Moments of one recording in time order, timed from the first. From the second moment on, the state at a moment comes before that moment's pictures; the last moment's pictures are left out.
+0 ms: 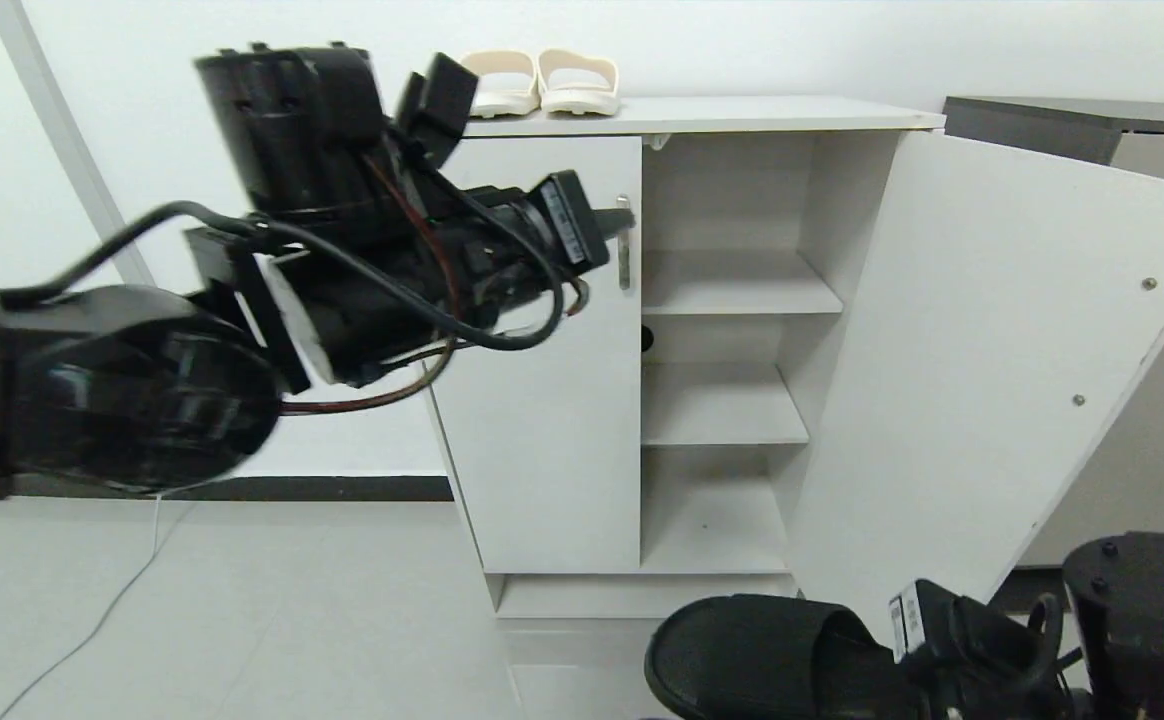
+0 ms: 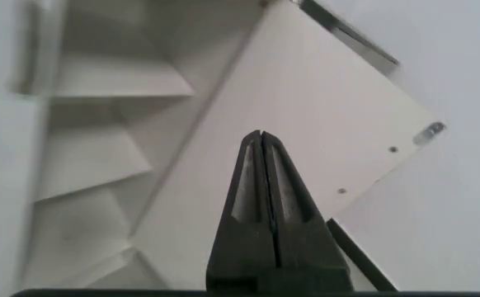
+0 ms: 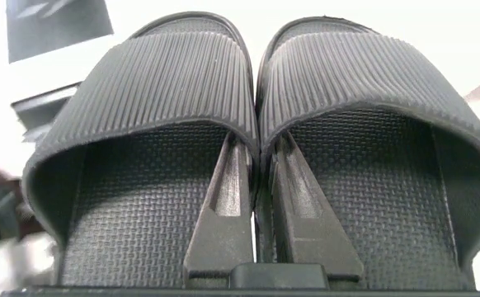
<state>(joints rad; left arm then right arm) -0.60 1.68 -1.24 -0.53 -0.14 -0.47 0.76 1.48 -0.33 -0.67 0.39 -0.20</state>
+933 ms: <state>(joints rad) -0.04 0.40 -0.41 0.04 0.39 -0.13 0.74 1.75 -0.68 -0.74 -0.31 0.07</state>
